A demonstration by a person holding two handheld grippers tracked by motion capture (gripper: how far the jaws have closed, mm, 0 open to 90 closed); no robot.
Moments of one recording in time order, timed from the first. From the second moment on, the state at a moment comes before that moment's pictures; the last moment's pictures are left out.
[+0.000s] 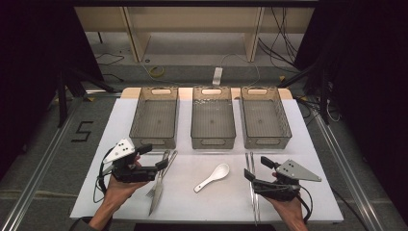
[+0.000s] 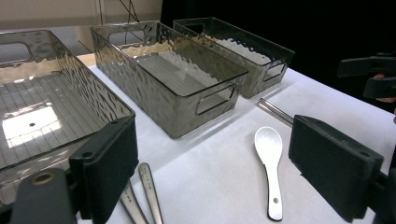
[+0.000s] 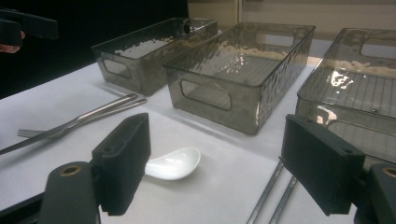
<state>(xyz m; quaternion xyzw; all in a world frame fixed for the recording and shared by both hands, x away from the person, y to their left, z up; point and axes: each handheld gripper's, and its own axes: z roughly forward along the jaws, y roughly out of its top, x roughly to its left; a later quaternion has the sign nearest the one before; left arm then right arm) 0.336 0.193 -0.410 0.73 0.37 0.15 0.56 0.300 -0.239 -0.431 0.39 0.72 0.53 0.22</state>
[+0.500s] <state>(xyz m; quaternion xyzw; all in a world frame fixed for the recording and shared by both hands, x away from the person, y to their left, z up) 0.335 0.193 -0.410 0.73 0.36 0.16 0.56 0.303 -0.240 -0.428 0.40 0.73 0.52 0.22</state>
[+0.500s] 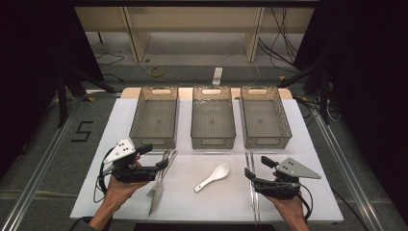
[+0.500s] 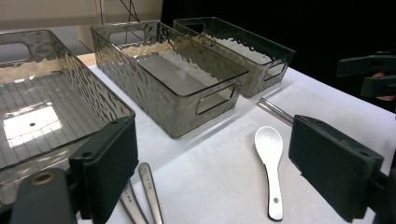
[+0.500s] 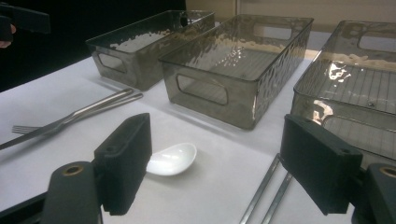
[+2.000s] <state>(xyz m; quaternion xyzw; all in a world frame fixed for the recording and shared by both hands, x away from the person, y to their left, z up) 0.335 0.191 -0.409 0.73 0.37 0.16 0.56 0.380 -0.221 -0.419 0.44 0.88 0.16 0.11</state>
